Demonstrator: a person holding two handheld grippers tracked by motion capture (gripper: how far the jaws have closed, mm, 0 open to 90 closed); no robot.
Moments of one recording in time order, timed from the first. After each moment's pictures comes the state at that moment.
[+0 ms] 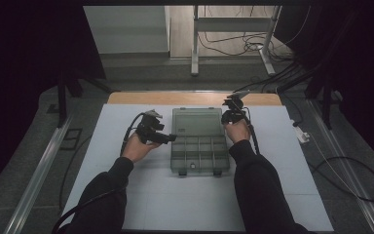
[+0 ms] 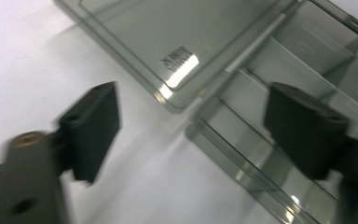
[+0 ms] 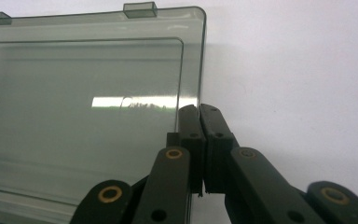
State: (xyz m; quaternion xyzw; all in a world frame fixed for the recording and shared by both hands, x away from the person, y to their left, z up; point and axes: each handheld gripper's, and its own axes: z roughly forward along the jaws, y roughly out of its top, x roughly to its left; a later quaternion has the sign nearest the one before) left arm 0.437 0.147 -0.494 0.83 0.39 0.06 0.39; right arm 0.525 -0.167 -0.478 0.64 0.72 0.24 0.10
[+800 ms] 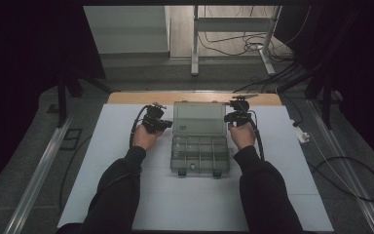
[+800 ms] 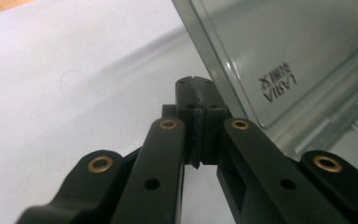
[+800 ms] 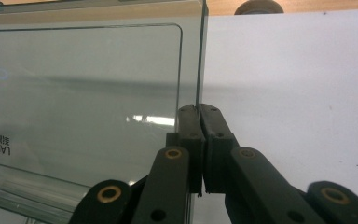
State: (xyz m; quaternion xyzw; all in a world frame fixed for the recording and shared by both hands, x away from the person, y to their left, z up) left arm 0.487 0.134 -0.512 0.82 0.45 0.07 0.35; right arm 0.498 -0.180 -0.463 0.61 0.71 0.31 0.13
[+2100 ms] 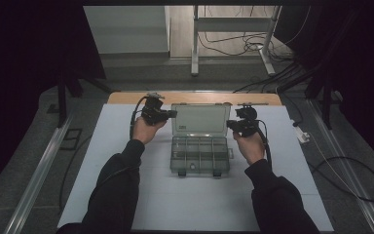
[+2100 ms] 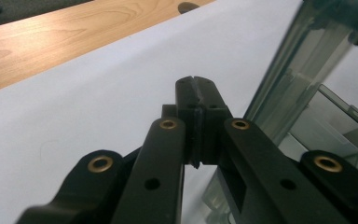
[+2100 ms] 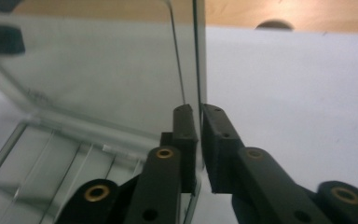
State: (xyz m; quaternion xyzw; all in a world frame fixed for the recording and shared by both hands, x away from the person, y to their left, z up) left arm 0.485 0.140 -0.472 0.80 0.40 0.05 0.44; right arm 0.440 -0.192 -0.439 0.55 0.74 0.36 0.15
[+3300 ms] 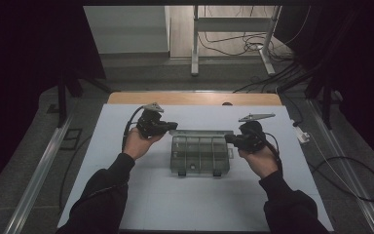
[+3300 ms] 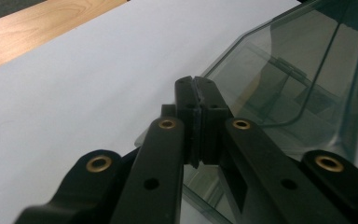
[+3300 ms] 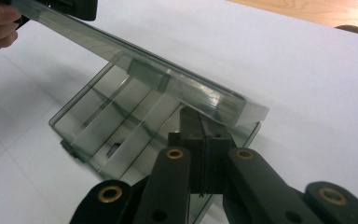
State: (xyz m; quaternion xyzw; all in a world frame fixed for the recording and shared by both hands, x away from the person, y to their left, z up) left arm 0.418 0.139 -0.451 0.83 0.34 0.06 0.44; right arm 0.373 -0.201 -0.416 0.41 0.82 0.39 0.11
